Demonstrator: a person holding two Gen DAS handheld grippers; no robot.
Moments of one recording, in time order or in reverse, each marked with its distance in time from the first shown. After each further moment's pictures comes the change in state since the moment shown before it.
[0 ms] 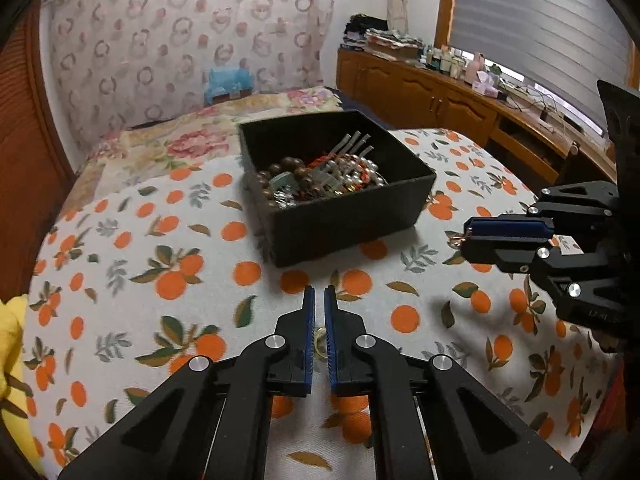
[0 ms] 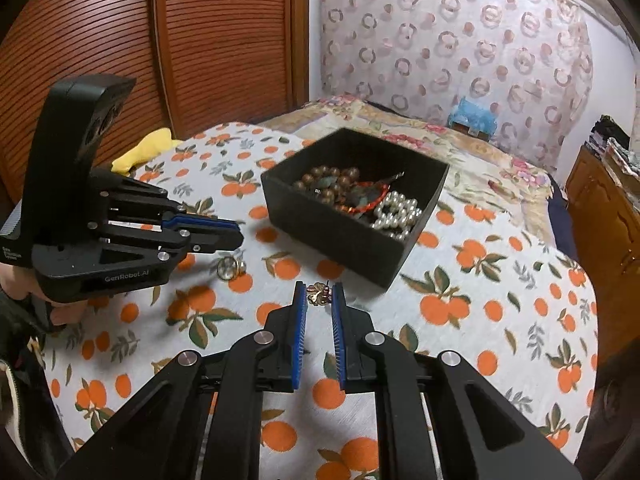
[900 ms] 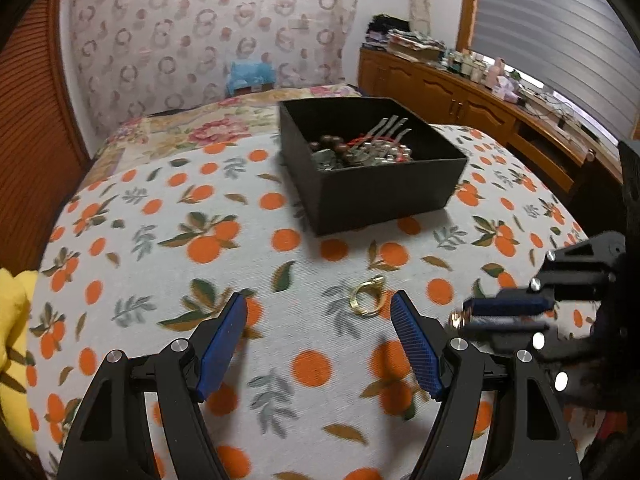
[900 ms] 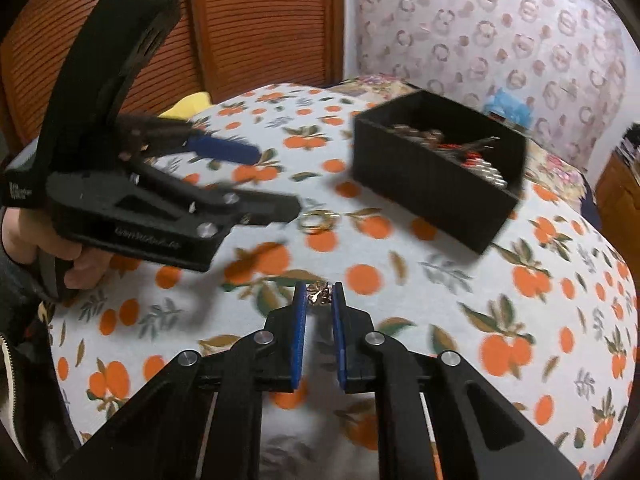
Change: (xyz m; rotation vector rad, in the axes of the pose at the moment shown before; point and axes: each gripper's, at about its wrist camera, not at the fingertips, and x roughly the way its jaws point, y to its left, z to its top) left arm 0.002 0.014 -0.018 -0.042 0.015 0.030; right arm 0.022 0.042 -0.026 -0.043 0.071 0.078
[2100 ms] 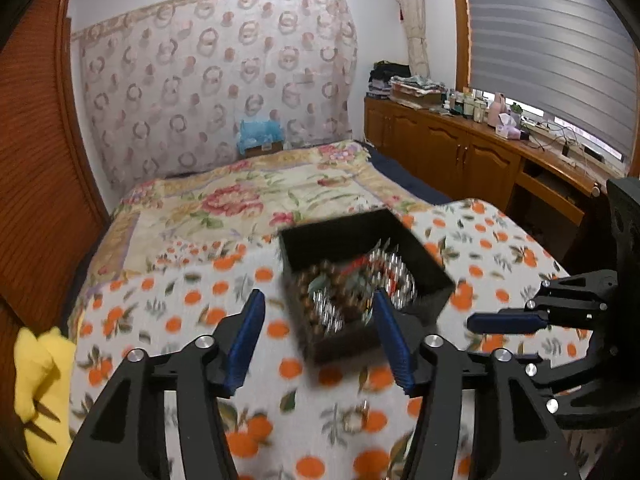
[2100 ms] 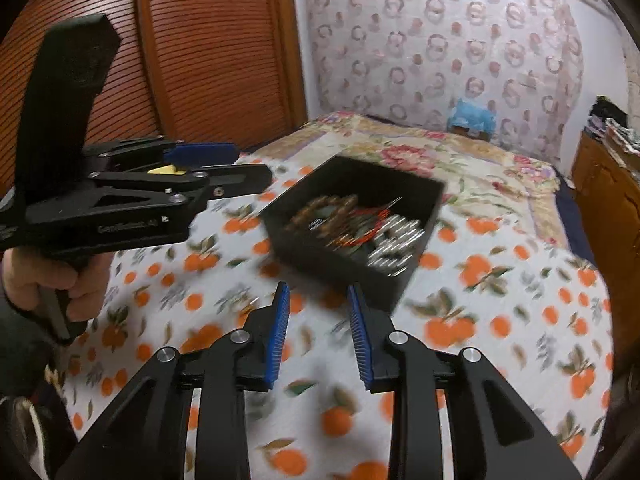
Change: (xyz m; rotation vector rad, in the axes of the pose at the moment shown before) left arm -0.031 -0.013 0.063 0.030 -0.182 0.084; right arm -0.022 -0.038 0.025 0.112 -0.124 0.006
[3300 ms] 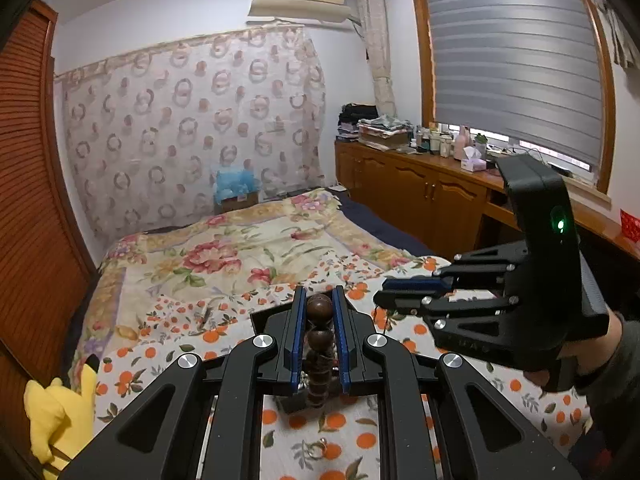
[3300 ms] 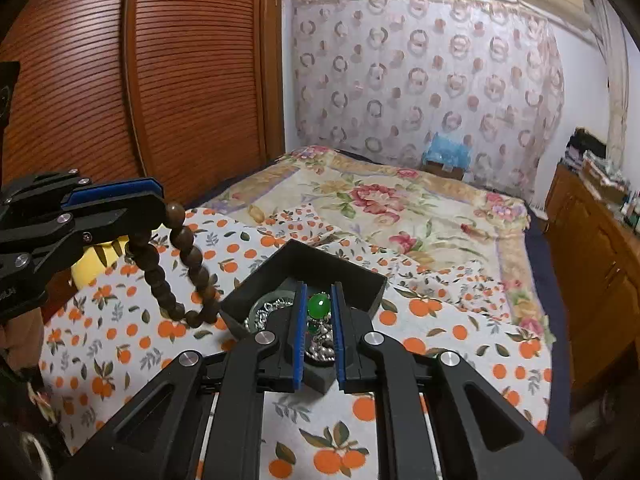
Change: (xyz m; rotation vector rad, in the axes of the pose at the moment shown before) left arm -0.062 -0.031 0.064 0.076 -0.160 -0.073; right arm -0.031 -0.044 0.083 -0.003 -0.102 -0.119
